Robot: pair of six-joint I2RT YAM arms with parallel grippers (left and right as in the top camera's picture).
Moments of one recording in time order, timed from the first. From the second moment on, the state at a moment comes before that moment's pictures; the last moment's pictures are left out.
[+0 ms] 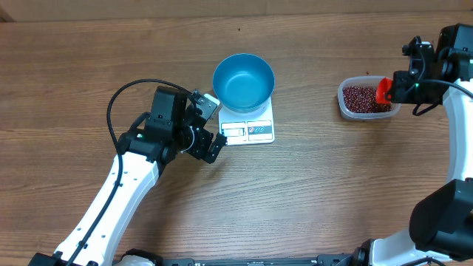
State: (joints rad) left arm -0.29 1.37 0.99 -0.63 0.26 0.21; right arm -0.28 1.73 1.58 -1.06 -0.17 -0.23
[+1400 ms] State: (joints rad) left arm -0.29 1.37 0.99 -0.63 0.26 0.21; right arm -0.31 1.92 1.54 -1.06 -0.47 -0.15
